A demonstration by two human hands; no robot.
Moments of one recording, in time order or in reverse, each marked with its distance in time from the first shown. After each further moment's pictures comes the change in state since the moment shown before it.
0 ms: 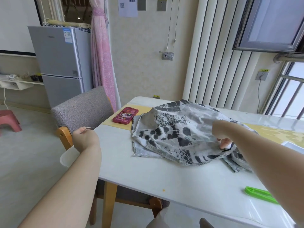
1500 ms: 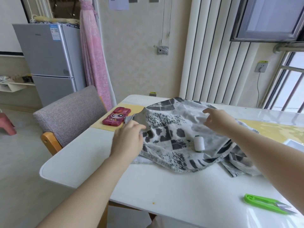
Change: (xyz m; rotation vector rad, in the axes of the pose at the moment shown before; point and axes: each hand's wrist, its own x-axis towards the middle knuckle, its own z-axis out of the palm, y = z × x) left_hand -0.111 0.001 0.041 0.914 -0.735 1.100; right_hand 0.067 0.023 -0.003 -0.050 0.410 -0.353
